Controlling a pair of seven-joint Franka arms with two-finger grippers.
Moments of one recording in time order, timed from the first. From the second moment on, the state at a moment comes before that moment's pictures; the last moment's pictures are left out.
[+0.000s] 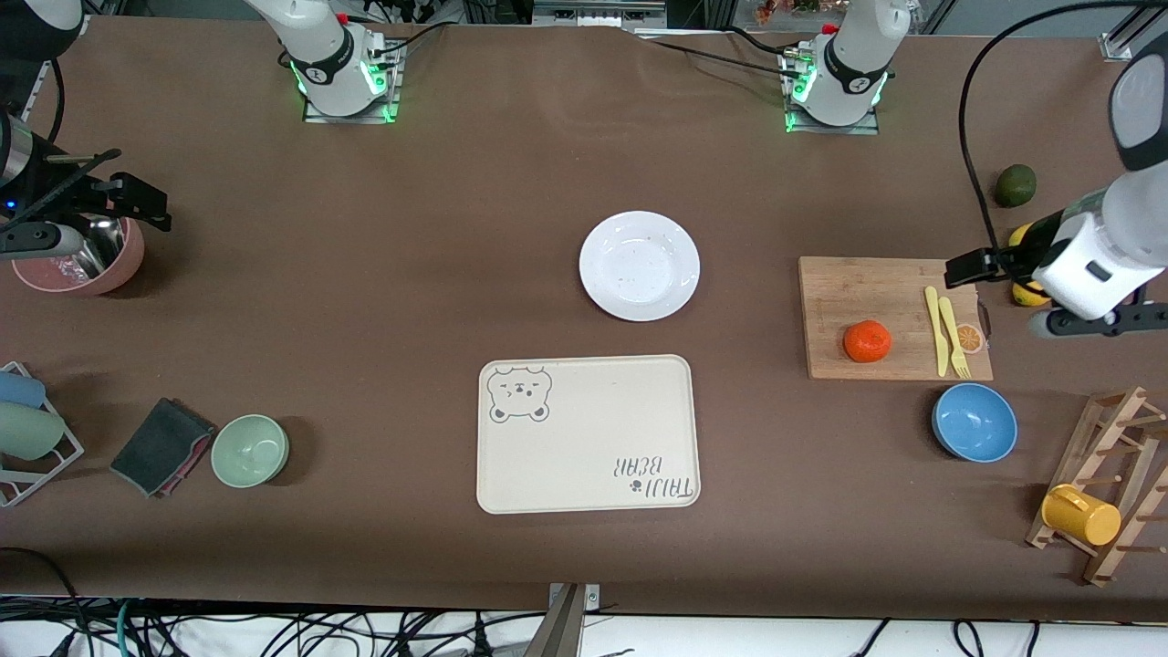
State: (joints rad) left arm -0.07 0.24 0.04 -1.51 -0.02 1.55 -0.11; right arm -0.01 0.02 0.00 -1.65 -0.05 1.59 -0.11
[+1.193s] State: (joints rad) left arm -0.09 0.40 0.03 -1.90 -0.02 2.23 -0.10; right arm -0.01 0.02 0.01 -1.66 -0.05 1.58 -0.11
